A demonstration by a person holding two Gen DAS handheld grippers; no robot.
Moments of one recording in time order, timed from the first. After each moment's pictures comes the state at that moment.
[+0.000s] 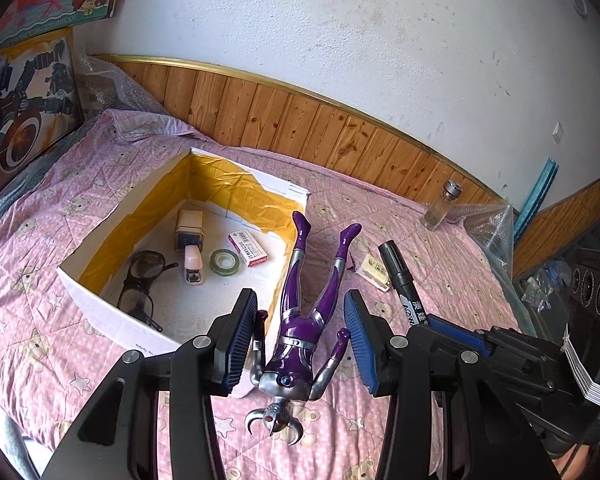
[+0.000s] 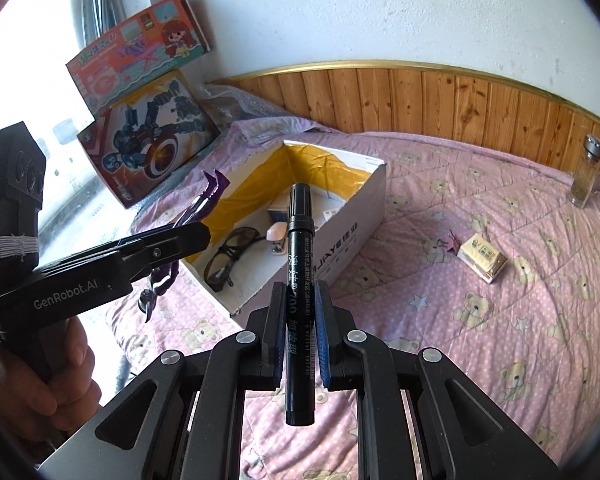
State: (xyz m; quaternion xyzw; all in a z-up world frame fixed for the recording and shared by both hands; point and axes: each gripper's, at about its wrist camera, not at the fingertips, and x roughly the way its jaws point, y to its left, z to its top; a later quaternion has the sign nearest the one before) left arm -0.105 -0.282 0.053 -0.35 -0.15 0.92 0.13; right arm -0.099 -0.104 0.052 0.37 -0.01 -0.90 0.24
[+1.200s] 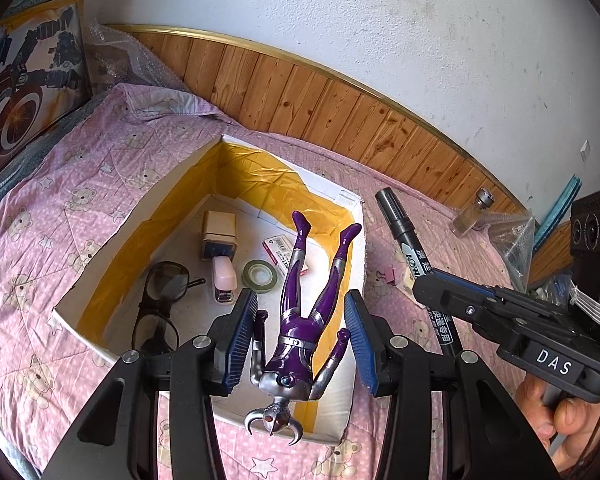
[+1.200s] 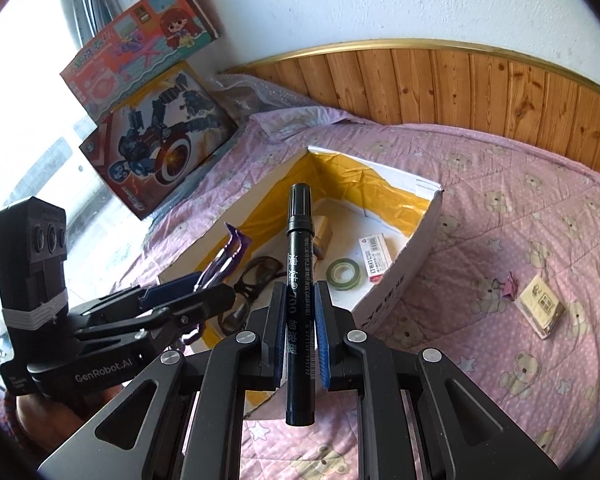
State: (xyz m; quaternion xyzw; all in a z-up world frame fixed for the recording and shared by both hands) left arm -0.181 -0.319 0.021 -0.39 -0.16 0.90 0.12; right arm -0.217 -0.149 0.046 0.41 -0.04 -0.86 0.29
